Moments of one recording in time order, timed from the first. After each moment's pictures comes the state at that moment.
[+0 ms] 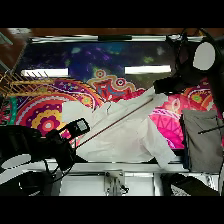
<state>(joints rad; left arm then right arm) -0.96 -0.80 1.00 1.58 -1.51 -1.53 0.33 -1.25 1.68 -1.69 1.66 1.64</state>
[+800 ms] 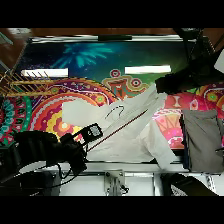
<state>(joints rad) -1.07 -0.87 0.98 1.52 -1.37 -1.55 0.33 -1.15 1.68 -1.56 1.61 1.60</state>
